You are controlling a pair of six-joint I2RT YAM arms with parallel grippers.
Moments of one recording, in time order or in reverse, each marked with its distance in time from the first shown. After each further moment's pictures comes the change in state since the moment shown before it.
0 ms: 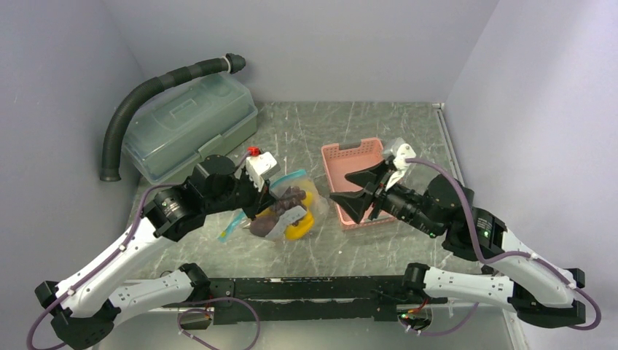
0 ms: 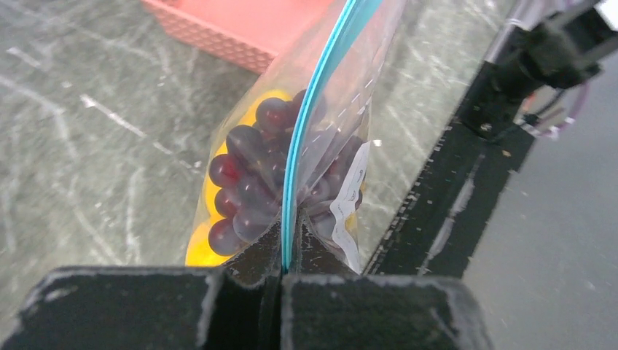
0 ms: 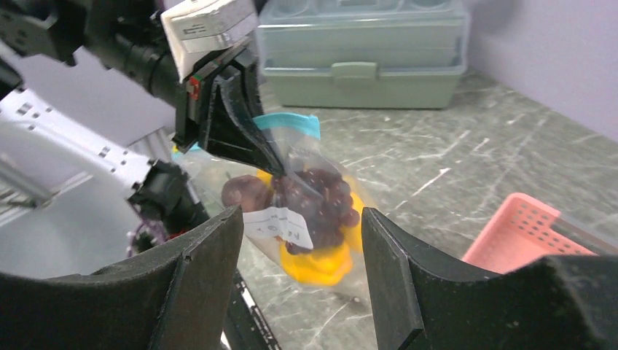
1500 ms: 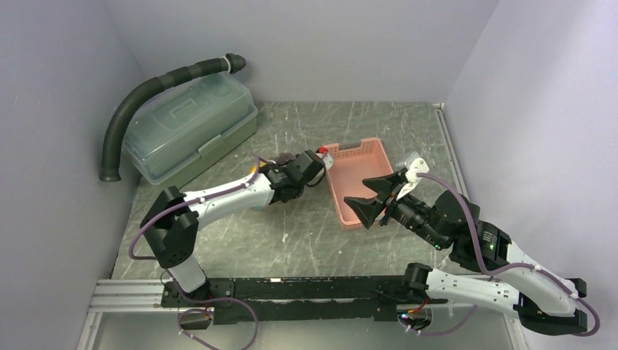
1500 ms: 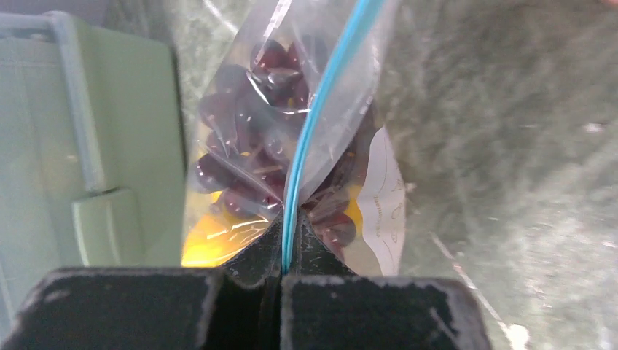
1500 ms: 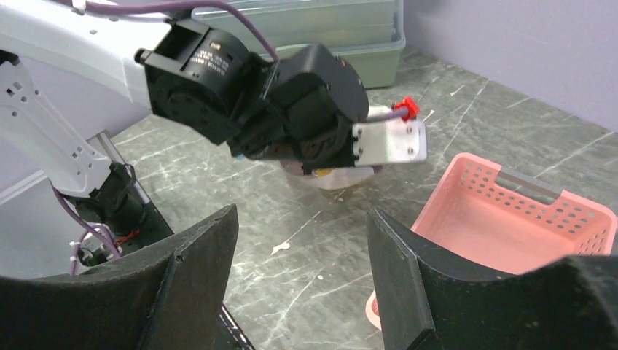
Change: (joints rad) left arm -0.091 0.748 0.157 0.184 -0.871 0.279; right arm 0.000 -0.166 -0.169 -0.008 0.174 -0.012
